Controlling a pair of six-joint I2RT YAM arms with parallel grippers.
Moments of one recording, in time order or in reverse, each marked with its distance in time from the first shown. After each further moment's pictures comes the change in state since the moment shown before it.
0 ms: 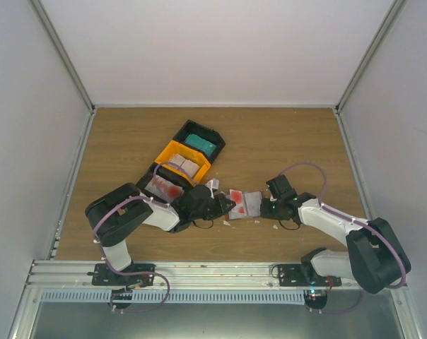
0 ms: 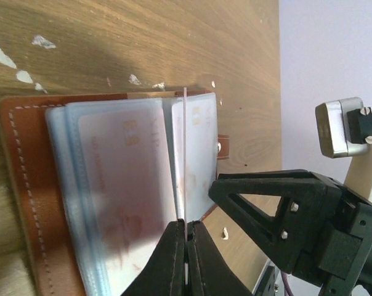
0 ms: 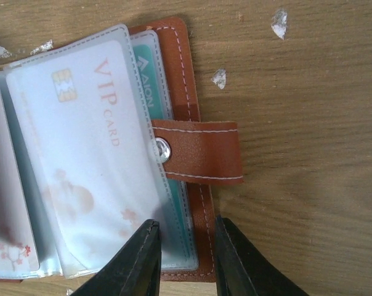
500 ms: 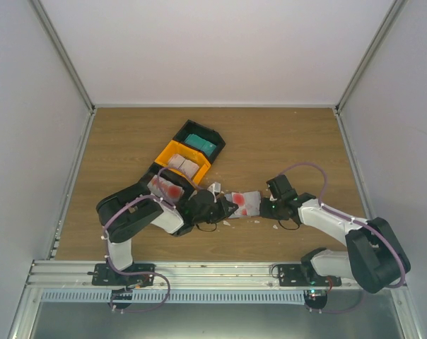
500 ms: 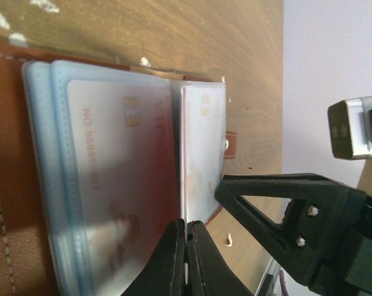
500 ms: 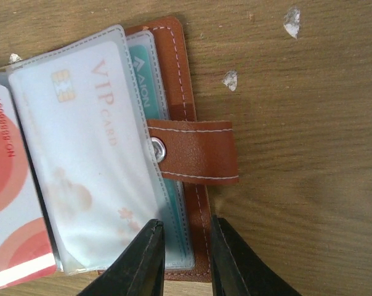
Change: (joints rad) left arm -0.047 0.076 -0.002 0.108 -0.058 -0.062; right arm -0.004 0.005 -0.008 0.031 -0.031 0.026
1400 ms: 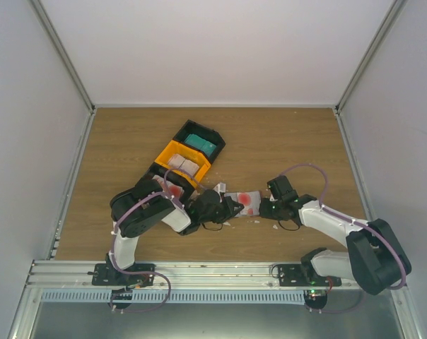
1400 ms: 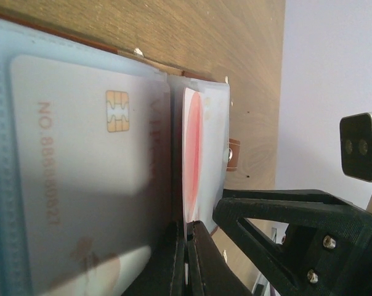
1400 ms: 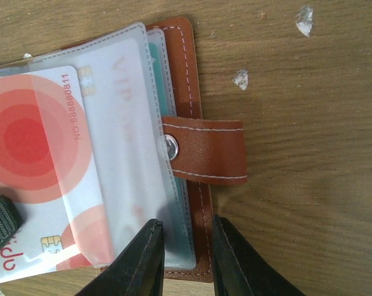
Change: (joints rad) left arm -0.016 0.125 0.073 0.063 0.010 -0.068; right arm 0.000 -0.014 -0.018 0.028 -0.019 0.007
